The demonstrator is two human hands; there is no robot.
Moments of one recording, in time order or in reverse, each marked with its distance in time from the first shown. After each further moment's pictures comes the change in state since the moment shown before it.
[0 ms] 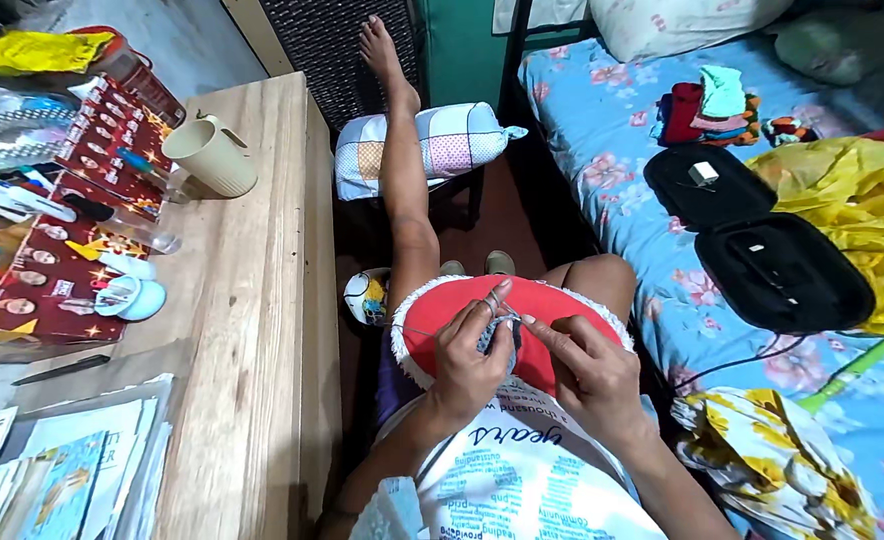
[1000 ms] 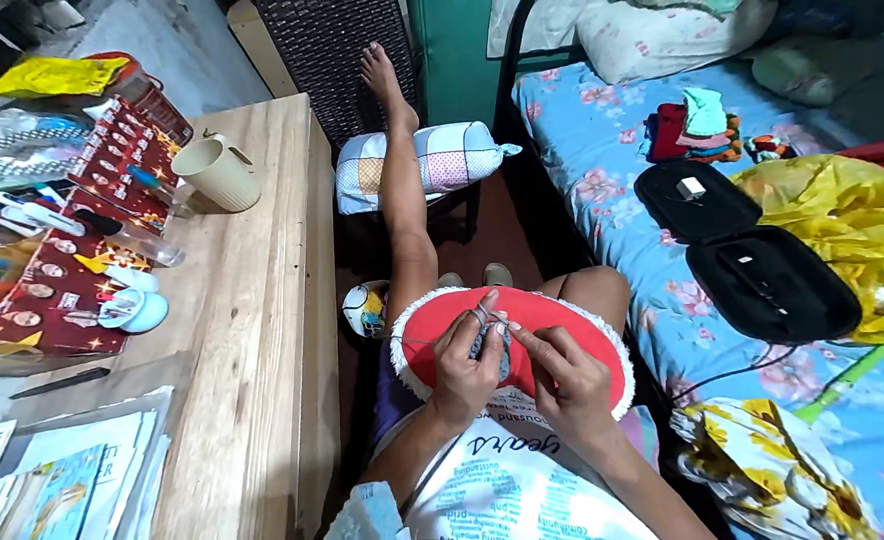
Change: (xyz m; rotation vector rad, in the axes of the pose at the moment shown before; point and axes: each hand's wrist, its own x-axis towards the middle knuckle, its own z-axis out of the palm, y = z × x) left_hand -0.001 -0.007 0.004 -0.096 0.059 0.034; right_hand -0.002 -0.011 0.019 0.065 0.074 0.073
